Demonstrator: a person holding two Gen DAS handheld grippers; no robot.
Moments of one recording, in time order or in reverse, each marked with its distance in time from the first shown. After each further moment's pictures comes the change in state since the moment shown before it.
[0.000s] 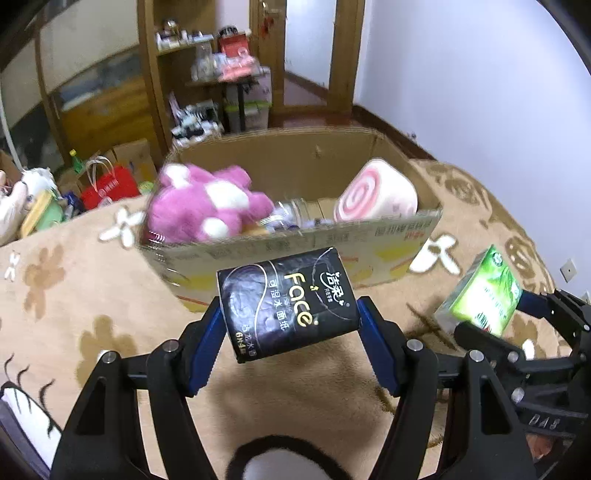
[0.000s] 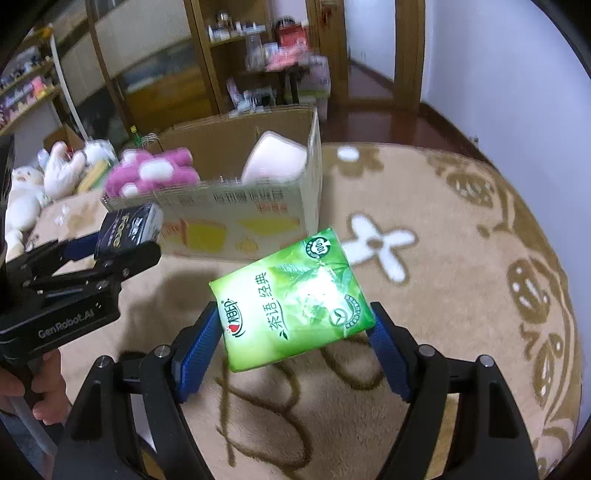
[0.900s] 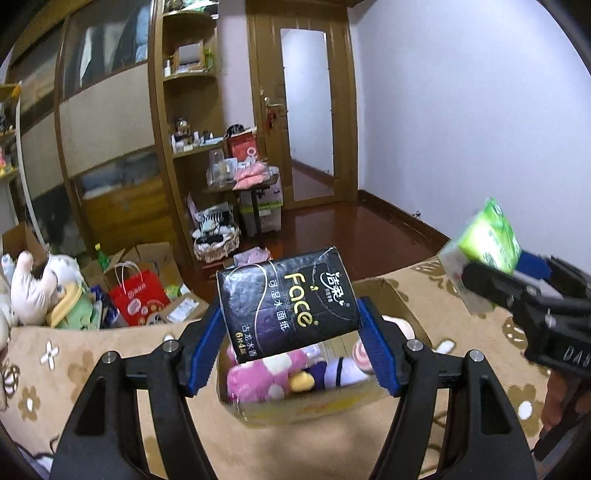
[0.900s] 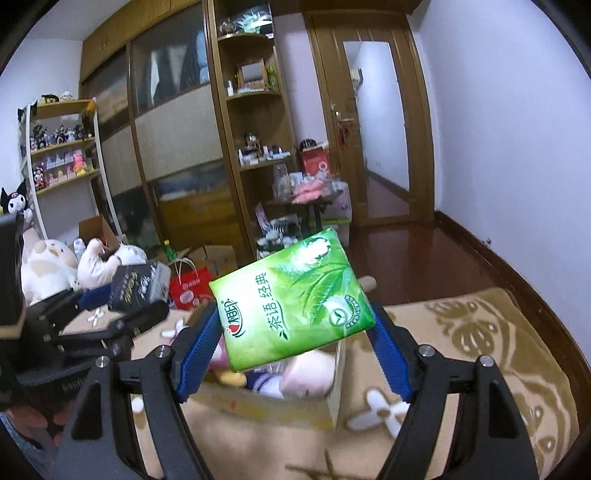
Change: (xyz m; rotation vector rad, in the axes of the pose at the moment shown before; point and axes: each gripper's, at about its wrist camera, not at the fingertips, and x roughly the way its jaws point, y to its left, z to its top) left arm -0.077 0.012 0.082 0.095 -0.352 0.063; right arm -0.075 0.016 0.095 -0.018 -0.473 0.095
